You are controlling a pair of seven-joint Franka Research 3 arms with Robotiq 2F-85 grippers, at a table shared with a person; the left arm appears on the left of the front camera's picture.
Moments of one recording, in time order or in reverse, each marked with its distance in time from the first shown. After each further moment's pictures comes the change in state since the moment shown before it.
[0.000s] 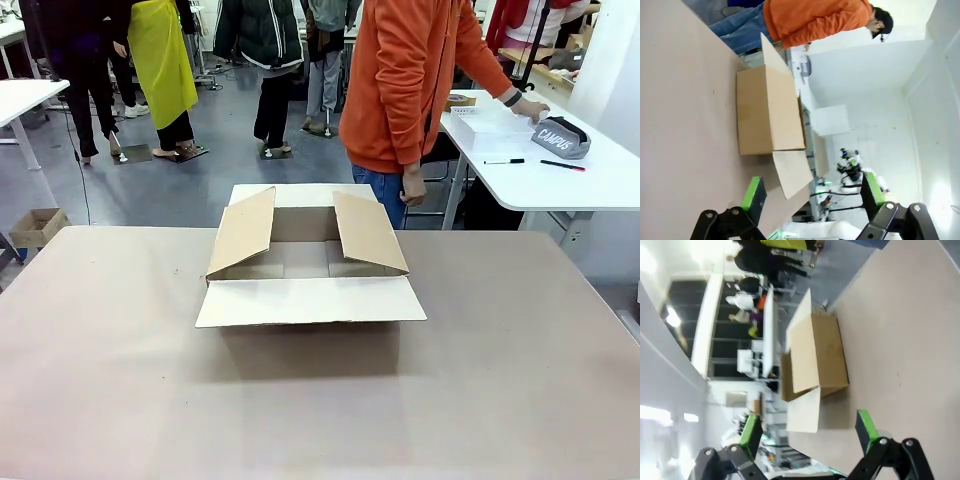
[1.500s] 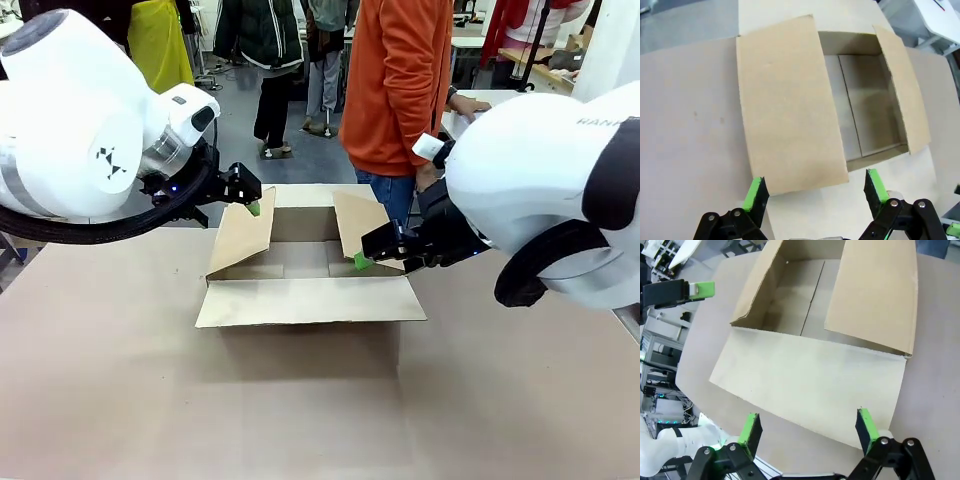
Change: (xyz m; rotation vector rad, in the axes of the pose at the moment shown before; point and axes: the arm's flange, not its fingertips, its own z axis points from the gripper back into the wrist) left arm -0.107 -0.150 -0.371 0.874 0.197 -0.521; right arm -0.214 0.158 -0.286 -0.422 0.275 0.689
